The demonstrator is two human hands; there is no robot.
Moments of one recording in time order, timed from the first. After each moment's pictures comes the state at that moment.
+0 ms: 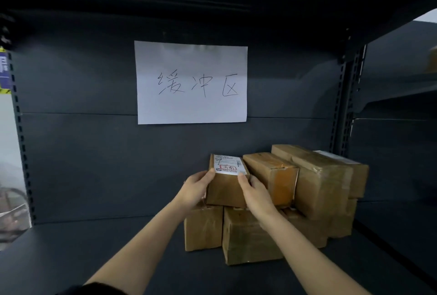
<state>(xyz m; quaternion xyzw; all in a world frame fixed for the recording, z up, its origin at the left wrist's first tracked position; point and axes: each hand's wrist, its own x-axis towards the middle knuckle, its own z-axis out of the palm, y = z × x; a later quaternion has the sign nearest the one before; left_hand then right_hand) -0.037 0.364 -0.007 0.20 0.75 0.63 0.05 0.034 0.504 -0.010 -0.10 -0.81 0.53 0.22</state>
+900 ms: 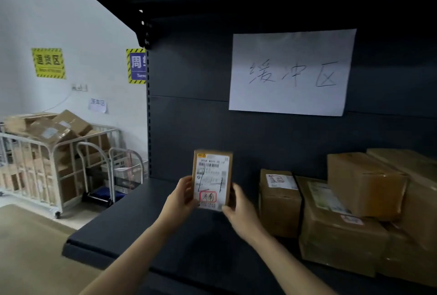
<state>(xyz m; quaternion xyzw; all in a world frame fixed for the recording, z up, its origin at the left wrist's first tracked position) 0.003 0.171 -0.086 0.11 0.80 0.57 -0.17 0.007 0.347 -0.078 0.16 -0.84 0.51 0.06</state>
